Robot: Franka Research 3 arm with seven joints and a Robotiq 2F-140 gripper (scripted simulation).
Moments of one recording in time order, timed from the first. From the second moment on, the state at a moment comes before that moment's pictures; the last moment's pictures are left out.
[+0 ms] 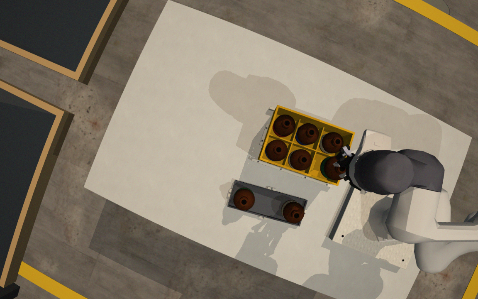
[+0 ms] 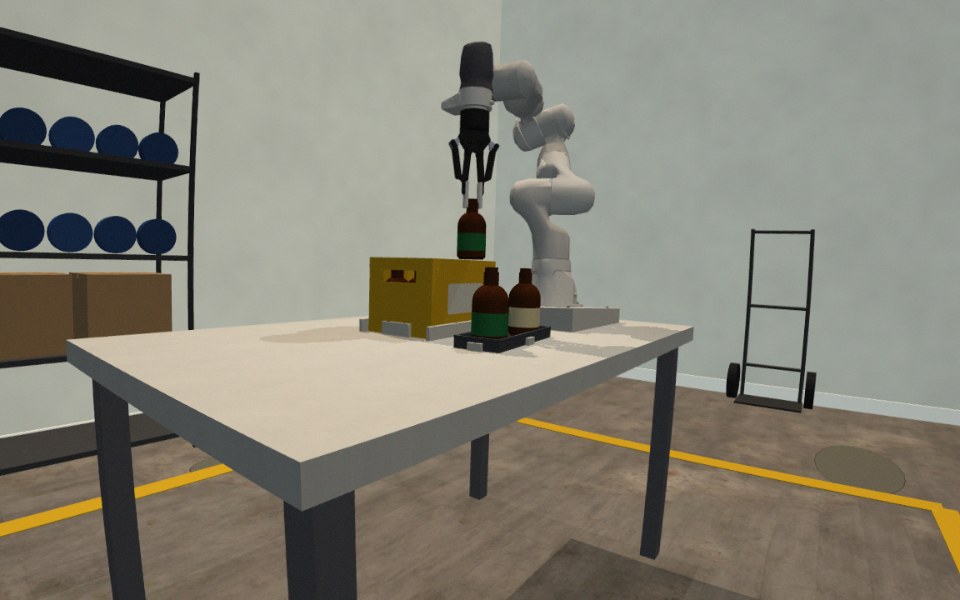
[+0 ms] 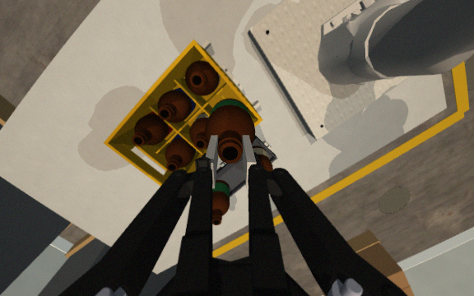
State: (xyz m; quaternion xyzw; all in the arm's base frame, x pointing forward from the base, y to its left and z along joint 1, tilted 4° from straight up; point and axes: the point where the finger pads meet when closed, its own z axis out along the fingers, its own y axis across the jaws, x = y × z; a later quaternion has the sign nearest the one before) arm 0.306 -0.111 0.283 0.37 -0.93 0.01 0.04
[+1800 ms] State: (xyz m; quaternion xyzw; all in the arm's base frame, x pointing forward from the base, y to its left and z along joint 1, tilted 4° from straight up) arm 0.307 -0.112 0.254 0.37 -0.93 0.01 0.04
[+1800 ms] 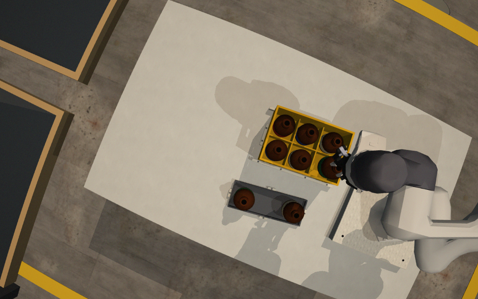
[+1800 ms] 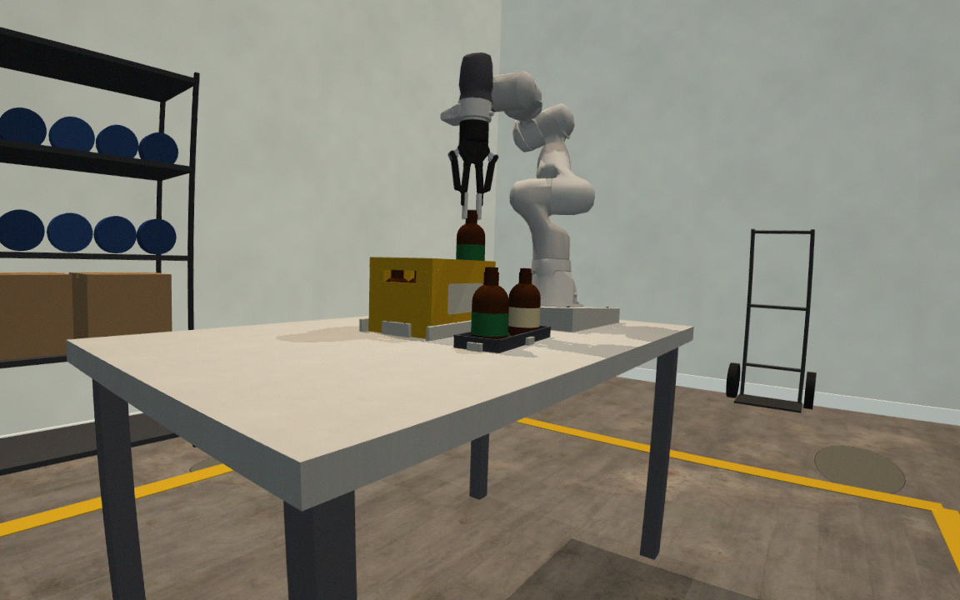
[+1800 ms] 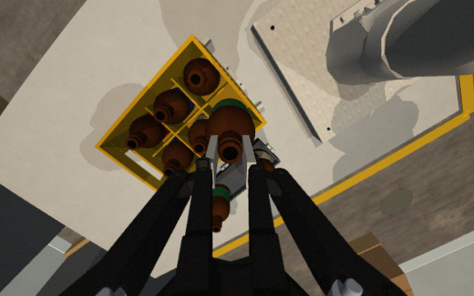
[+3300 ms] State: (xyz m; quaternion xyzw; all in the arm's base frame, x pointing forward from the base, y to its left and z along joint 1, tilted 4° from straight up) arm 0.306 -0.112 0.248 0.37 -0.93 0.01 0.04
